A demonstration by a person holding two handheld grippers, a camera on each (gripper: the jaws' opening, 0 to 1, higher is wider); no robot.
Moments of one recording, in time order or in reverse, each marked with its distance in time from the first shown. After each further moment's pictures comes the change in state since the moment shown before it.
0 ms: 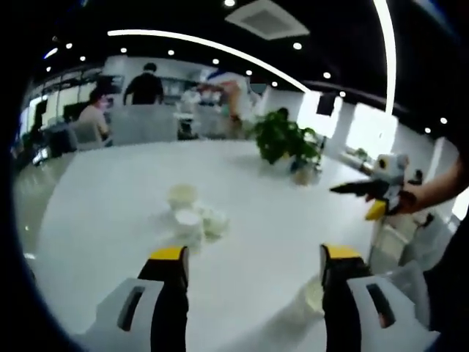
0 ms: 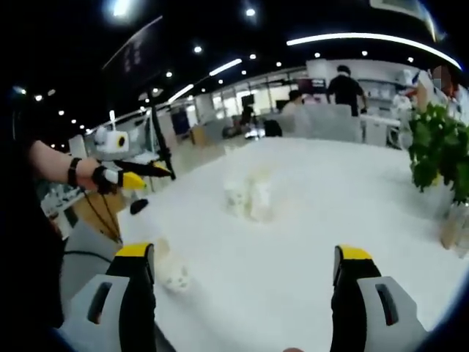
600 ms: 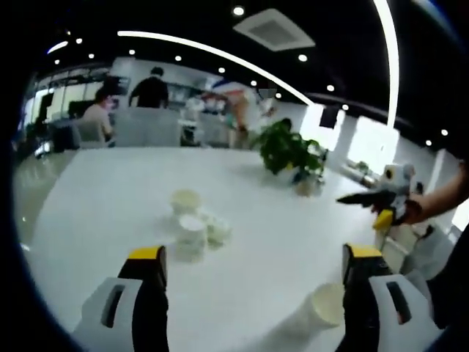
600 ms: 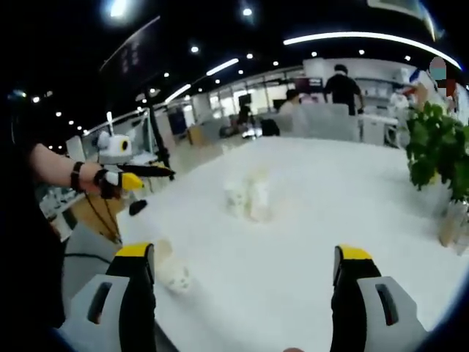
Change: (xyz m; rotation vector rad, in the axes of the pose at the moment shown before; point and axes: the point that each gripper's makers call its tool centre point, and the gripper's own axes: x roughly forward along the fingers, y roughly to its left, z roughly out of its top) left arm 0.008 0.011 0.002 -0.028 -0.053 0.004; right arm -0.003 0.002 0.001 0.002 0.006 -0.017
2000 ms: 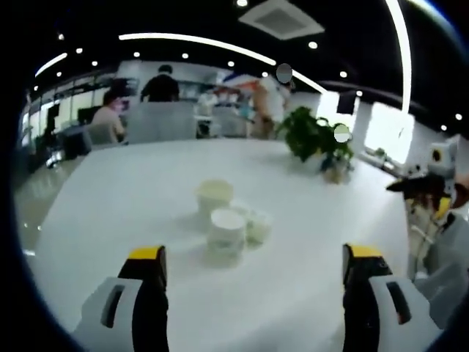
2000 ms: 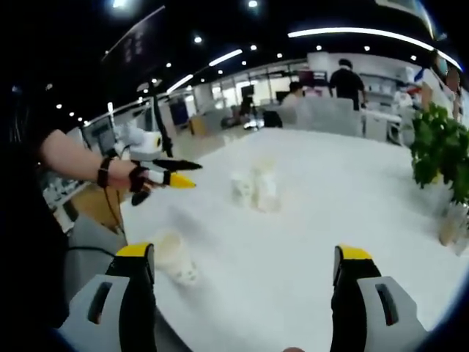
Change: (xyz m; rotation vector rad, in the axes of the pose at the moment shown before) left arm 0.054 0.063 -0.022 0.062 0.047 0.108; right arm -0.001 0.019 -0.008 -0.021 0.053 0.005
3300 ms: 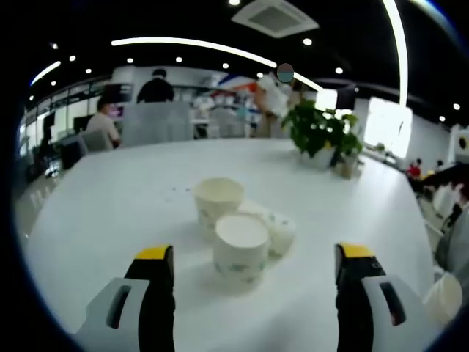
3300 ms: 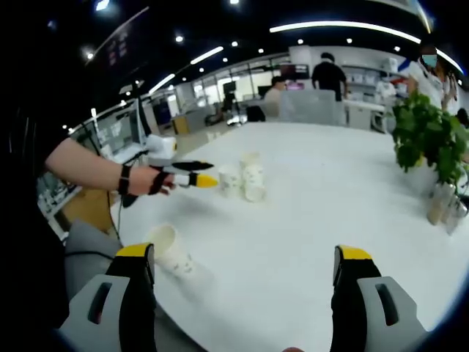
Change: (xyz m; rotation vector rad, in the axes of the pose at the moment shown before) left arm 0.063 0.016 -0.003 0.036 -0.023 -0.002; right arm -0.019 -0.007 -0.016 0.064 0.031 -0.090
